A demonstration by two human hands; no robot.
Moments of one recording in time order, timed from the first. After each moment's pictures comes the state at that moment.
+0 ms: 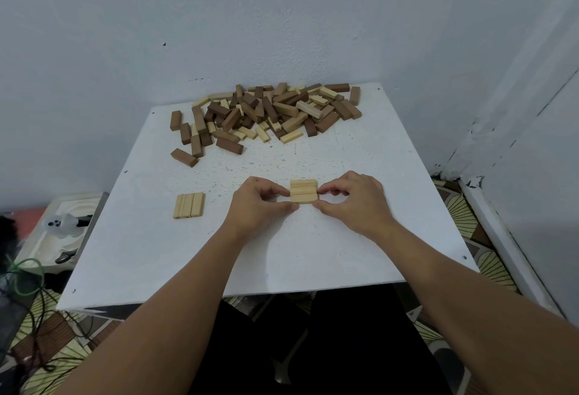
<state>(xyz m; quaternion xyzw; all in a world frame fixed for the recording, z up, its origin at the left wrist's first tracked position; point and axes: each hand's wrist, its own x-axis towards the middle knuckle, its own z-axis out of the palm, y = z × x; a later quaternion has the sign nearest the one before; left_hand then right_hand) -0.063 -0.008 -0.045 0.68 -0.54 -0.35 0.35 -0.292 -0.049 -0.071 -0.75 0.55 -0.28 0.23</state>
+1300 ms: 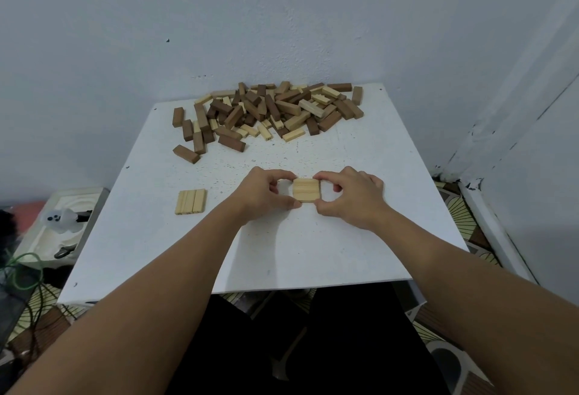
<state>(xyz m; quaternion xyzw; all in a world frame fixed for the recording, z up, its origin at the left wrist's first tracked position) -0.056 -0.036 -0.026 0.65 -0.63 -0.36 0.21 -0.283 -0.054 -0.049 -0.77 0.57 -0.16 0.23</state>
